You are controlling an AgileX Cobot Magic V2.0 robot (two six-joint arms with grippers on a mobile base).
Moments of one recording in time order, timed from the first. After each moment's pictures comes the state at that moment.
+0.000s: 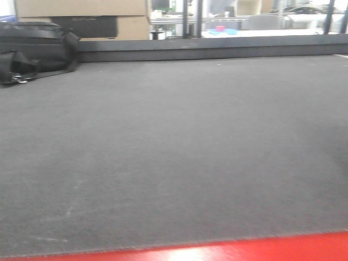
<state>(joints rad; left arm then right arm) 0.07 0.16 -0.60 -0.23 0.33 0.18 0.18 0.44 -0.53 -0.02 0.04 0.09</state>
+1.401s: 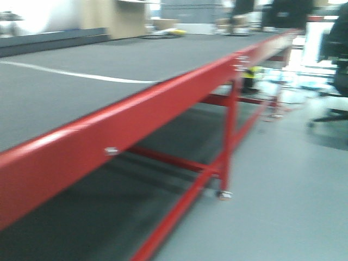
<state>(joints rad) 0.07 0.16 -0.60 -0.23 0.33 0.18 0.18 0.44 -0.53 -0.02 0.04 0.09</state>
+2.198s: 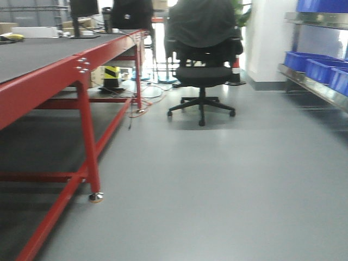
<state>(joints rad) 0.07 0.16 -0.60 -0.23 0.33 0.18 0.18 0.43 -0.53 -0.02 0.04 0.09</state>
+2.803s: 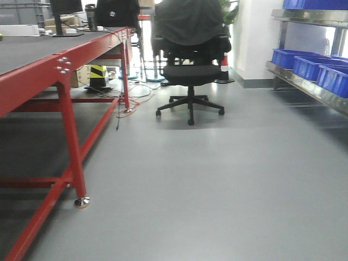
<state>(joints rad) 0.07 0.16 -0.60 -0.23 0.33 0.18 0.18 0.43 -0.53 -0.02 0.04 0.09</state>
